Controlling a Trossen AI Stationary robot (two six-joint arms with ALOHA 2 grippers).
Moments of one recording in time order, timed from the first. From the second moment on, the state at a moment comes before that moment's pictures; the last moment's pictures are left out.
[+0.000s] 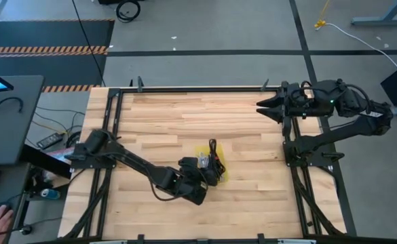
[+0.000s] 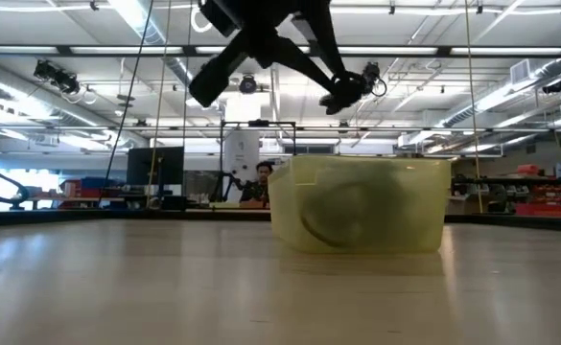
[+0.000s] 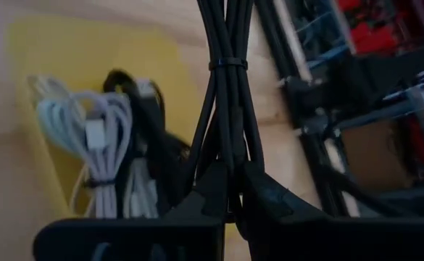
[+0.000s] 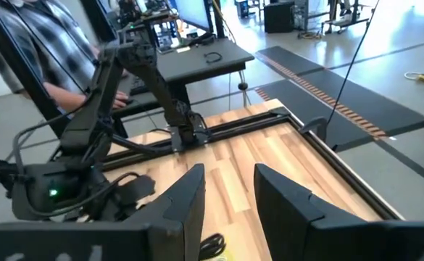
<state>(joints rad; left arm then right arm) -0.45 1.96 1.46 -0.32 -0.85 -1.67 0.05 0.81 1.26 -0.66 0.19 0.23</state>
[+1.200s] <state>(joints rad) -0.43 2.18 1.73 -0.77 -0.58 -1.85 0.04 0.80 1.26 -0.69 0.19 0.23</state>
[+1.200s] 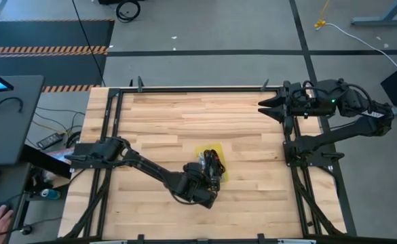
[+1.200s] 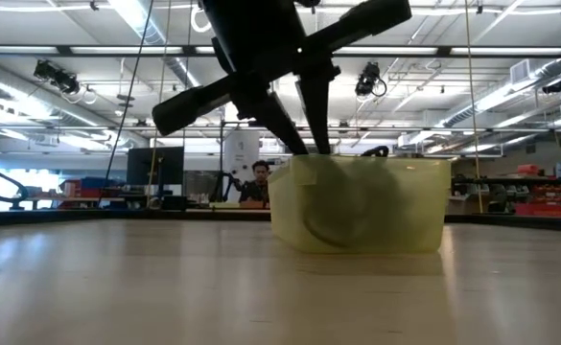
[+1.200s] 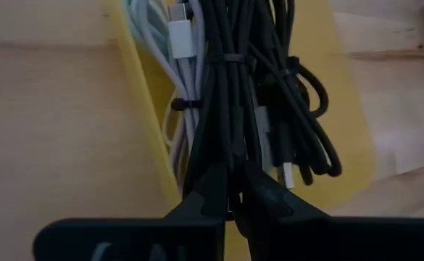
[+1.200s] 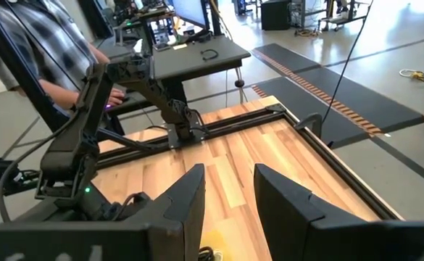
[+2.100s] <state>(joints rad) -0.40 2.07 1.73 -0.72 -0.55 -1.56 0.04 0.80 1.26 -0.69 0.18 0.21</state>
